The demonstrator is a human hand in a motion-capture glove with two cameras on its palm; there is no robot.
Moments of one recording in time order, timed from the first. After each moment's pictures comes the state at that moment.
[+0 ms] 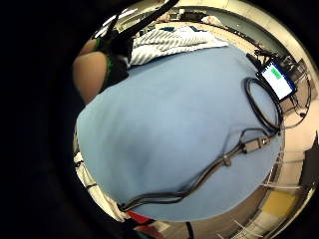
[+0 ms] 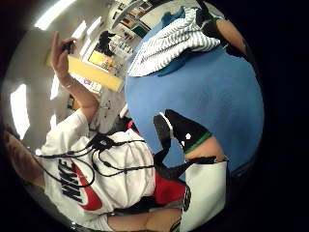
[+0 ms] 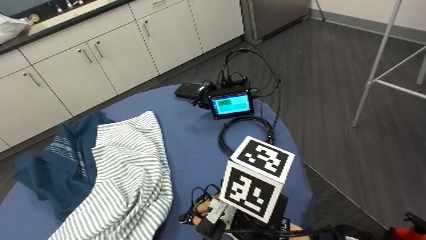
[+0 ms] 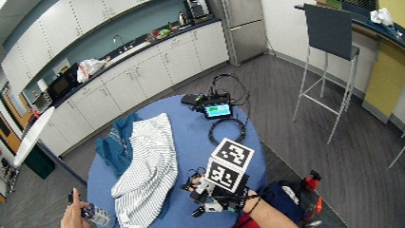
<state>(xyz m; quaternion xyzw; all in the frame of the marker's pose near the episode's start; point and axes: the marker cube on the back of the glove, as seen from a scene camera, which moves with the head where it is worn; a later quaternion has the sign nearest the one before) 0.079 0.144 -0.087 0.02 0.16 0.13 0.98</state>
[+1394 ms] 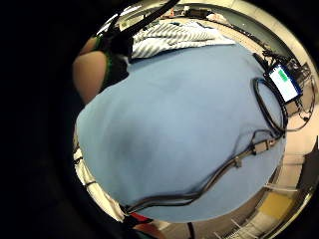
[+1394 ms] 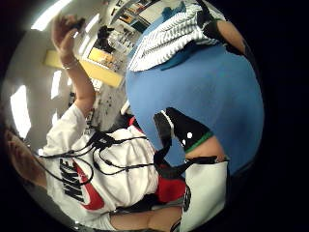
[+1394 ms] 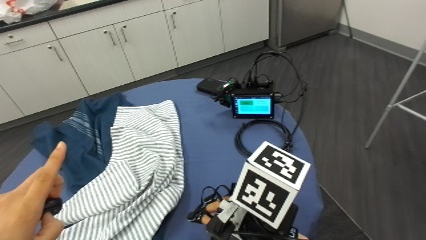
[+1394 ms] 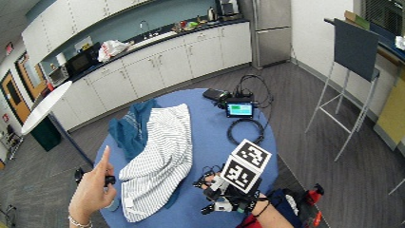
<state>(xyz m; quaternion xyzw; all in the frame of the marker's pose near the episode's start) 0.083 0.163 -0.082 0.06 0.14 0.17 0.97</state>
